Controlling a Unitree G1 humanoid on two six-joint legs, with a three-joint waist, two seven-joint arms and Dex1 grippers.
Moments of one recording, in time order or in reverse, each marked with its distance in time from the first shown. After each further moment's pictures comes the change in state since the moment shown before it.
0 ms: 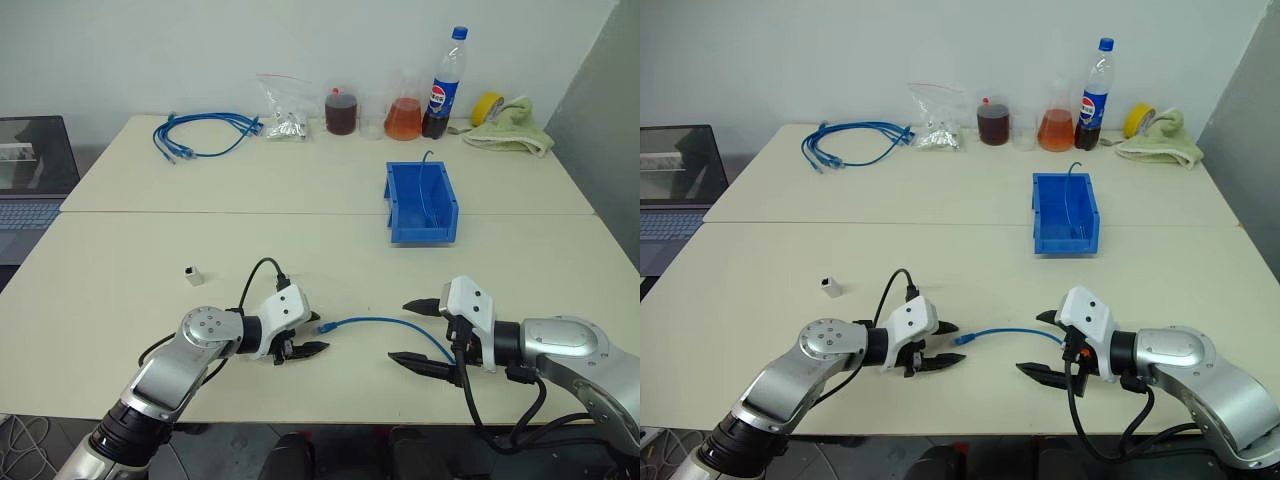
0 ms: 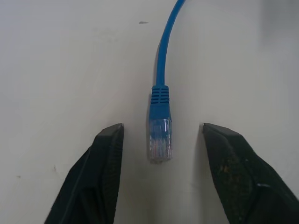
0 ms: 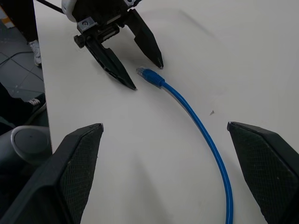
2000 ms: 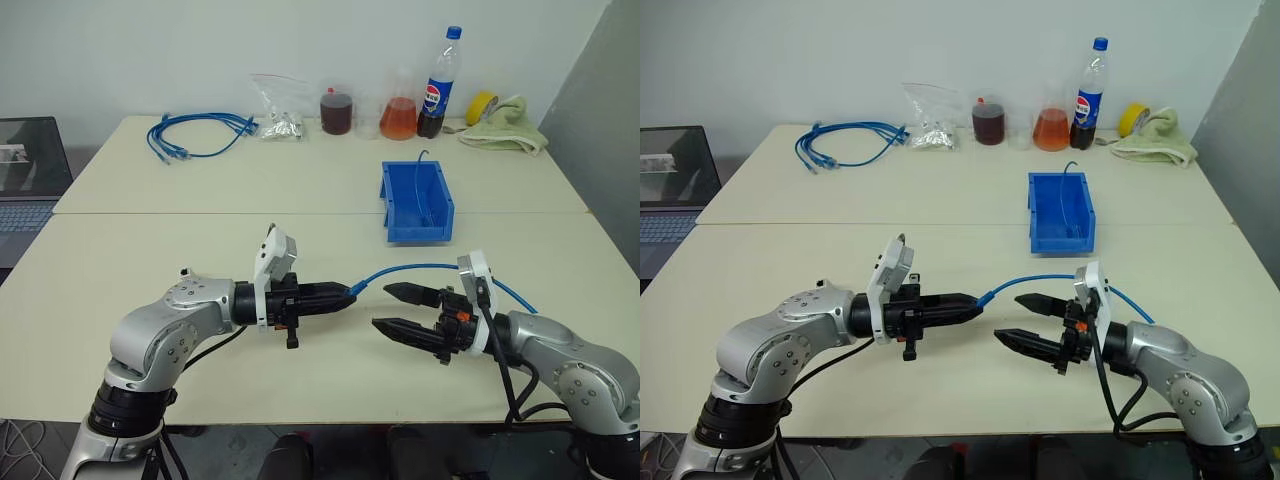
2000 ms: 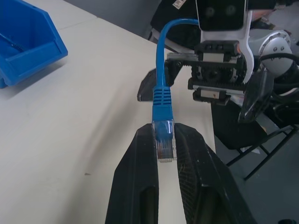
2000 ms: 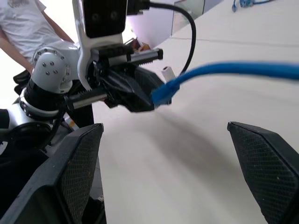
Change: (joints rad) left arm -0.150 -0.095 0.262 -0.102 -0.609 0.336 -0.010; right arm -0.080 0.234 -0.072 0.238 0.411 -0.036 -0.052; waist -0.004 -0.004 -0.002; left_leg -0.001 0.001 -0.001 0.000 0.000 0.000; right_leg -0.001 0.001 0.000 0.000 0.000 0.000
